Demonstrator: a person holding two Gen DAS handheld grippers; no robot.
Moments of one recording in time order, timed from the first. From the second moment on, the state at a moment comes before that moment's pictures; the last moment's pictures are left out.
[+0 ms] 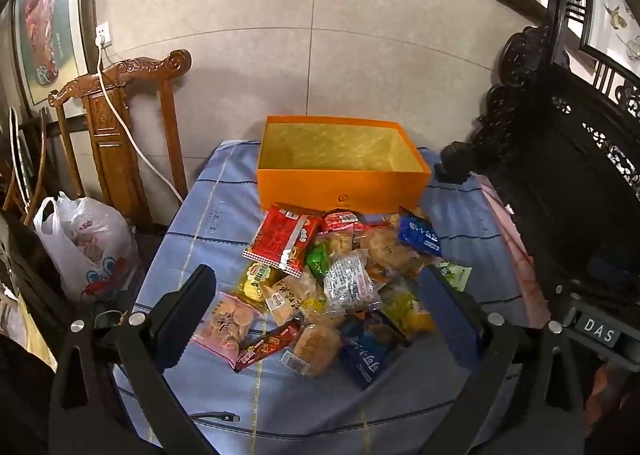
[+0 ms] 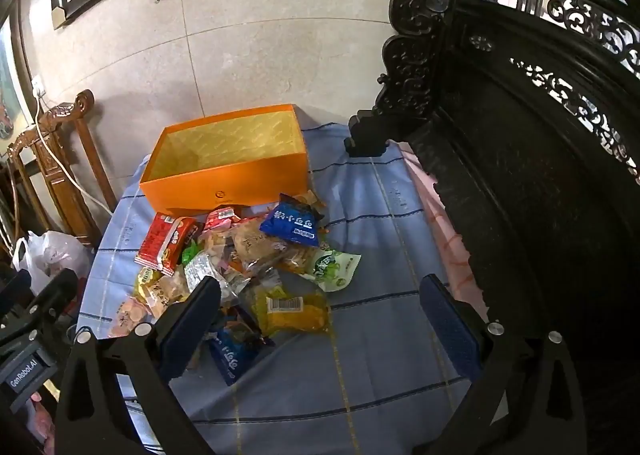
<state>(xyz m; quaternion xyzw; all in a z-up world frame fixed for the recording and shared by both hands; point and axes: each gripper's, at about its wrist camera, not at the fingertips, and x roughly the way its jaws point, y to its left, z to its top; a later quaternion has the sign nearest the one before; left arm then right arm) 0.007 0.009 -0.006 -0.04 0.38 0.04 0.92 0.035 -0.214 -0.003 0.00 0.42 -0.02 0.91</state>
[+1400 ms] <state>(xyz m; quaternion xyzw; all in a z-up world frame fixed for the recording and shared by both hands) 0.008 0.016 -0.008 -0.06 0.38 0.06 0.92 0.038 -0.222 -0.007 0.00 0.43 -0.02 0.90</state>
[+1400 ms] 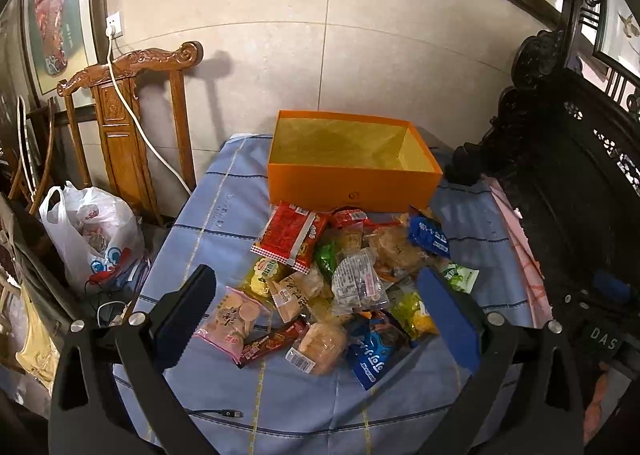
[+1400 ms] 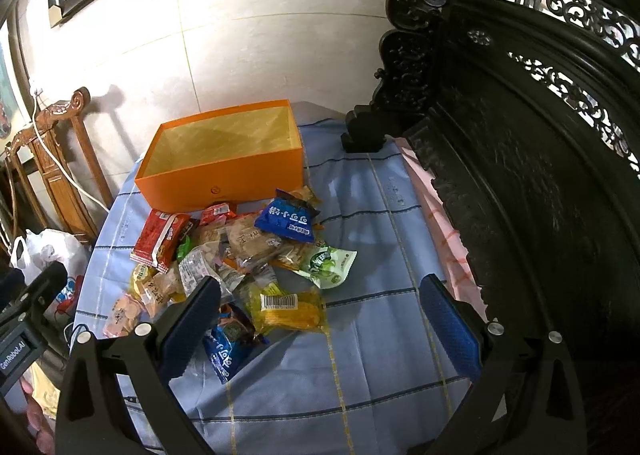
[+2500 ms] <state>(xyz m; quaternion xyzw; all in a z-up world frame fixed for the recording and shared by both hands) 0.017 0.028 -0.024 -0.08 0.40 0.05 0.91 0.039 -0.213 -0.010 0.01 0.42 0.02 0.91</state>
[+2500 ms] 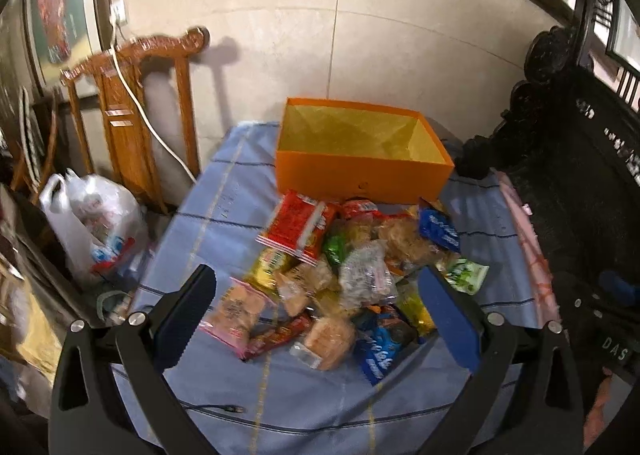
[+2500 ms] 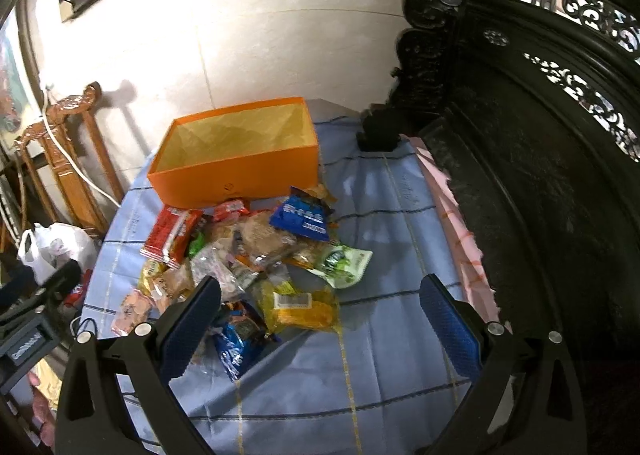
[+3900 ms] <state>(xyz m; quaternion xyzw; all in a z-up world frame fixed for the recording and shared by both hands) 0.046 -0.011 -0.270 0.11 0.45 -0.05 0.88 0.058 -0.168 -0.209 -0.04 0.46 0.12 0.88</state>
